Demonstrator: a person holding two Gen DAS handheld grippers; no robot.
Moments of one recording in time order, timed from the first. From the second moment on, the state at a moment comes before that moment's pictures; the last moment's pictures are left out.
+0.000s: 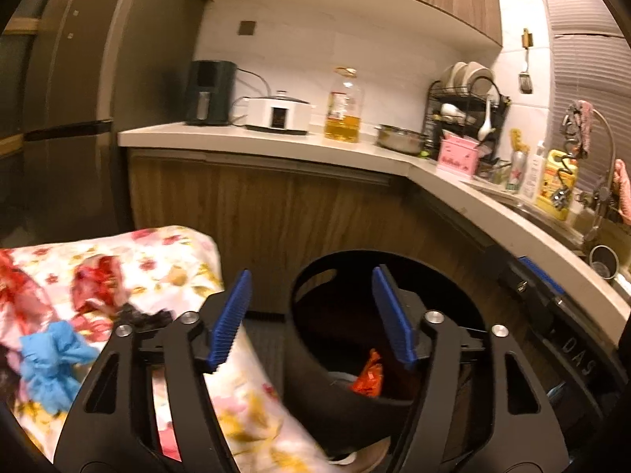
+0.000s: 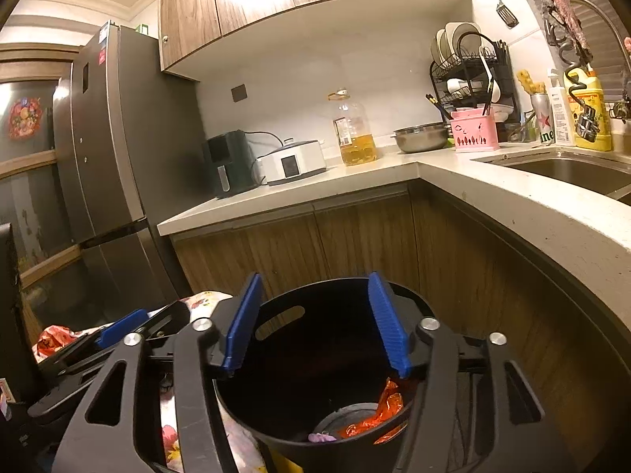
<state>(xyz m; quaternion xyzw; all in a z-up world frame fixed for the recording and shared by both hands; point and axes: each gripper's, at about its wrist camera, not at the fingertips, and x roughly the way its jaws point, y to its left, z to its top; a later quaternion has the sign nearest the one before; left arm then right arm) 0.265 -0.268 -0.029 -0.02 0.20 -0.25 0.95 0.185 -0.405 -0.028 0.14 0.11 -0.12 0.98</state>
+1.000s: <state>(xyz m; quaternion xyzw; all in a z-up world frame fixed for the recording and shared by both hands) 0.188 -0.080 -0.069 -0.05 0.19 -0.02 0.98 0.211 -0.265 -0.061 0.08 0.14 -0.01 0.99</state>
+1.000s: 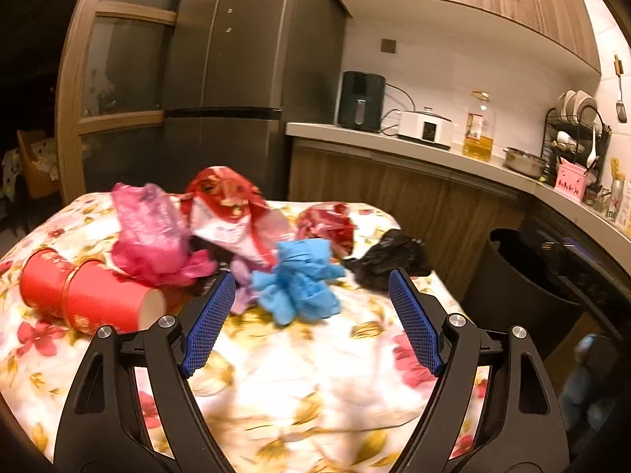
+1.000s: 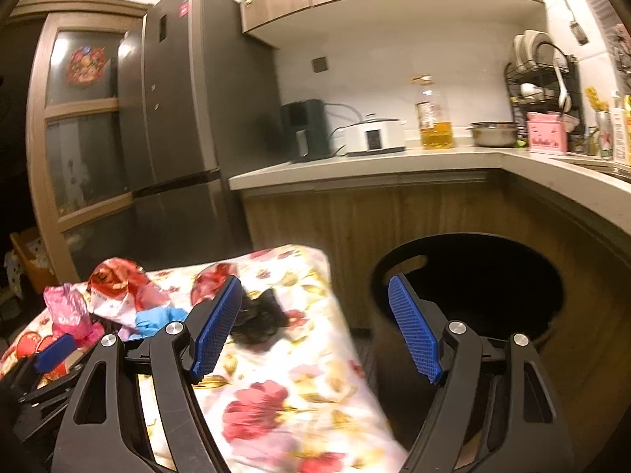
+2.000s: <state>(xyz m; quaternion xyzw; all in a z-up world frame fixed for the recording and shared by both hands) 0.202 -0.042 -0.085 -0.06 0.20 -0.01 0.98 0.327 -0.212 -0.120 0.07 0.25 0.02 0.97</state>
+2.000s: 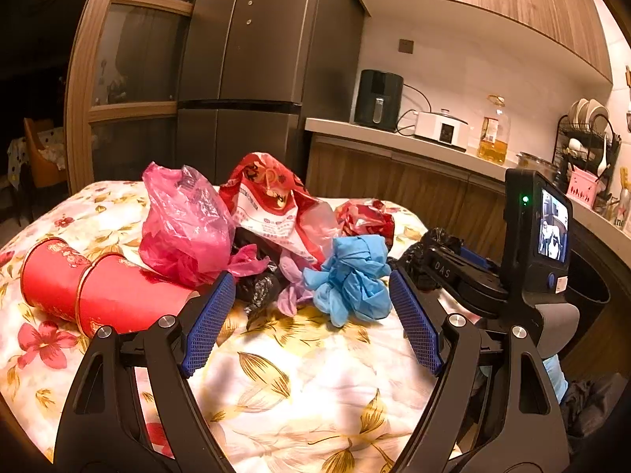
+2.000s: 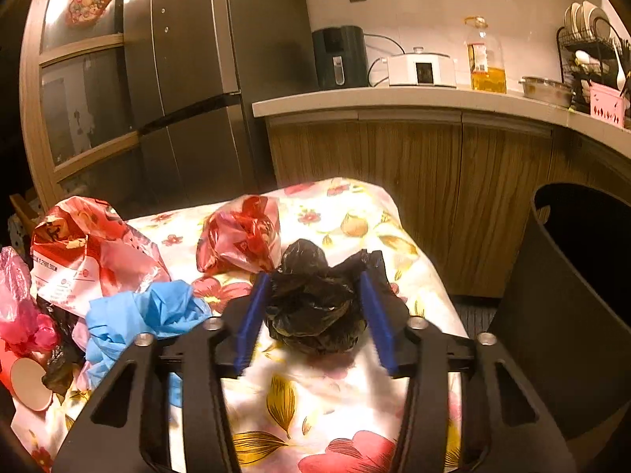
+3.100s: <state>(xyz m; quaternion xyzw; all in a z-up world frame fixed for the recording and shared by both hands) 0.289 -0.075 -0.101 -0.05 0.26 -0.02 0.96 0.242 -0.249 -0.076 0.11 0.16 0.03 0.98</state>
